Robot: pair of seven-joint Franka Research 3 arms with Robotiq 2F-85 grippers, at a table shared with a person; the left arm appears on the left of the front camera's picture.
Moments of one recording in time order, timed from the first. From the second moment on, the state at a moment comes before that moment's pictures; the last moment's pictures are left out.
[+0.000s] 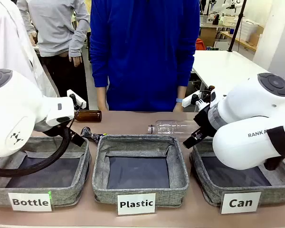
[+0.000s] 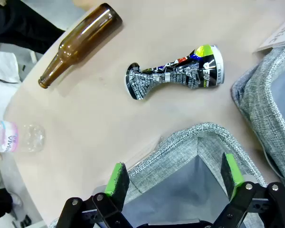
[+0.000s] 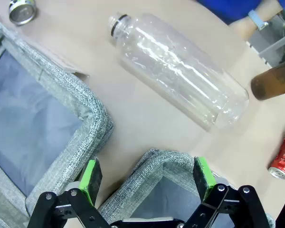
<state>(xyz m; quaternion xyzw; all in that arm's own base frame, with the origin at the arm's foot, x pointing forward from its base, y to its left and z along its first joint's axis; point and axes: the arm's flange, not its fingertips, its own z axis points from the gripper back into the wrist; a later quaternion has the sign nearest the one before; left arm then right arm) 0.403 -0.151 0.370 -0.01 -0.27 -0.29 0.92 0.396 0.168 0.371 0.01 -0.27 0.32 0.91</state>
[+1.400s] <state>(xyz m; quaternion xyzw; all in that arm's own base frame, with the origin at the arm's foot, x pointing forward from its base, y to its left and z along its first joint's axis) 0.403 -0.151 0.370 -0.01 -0.27 -0.29 0.92 0.396 0.168 0.371 0.01 -0.27 0.32 0.91</state>
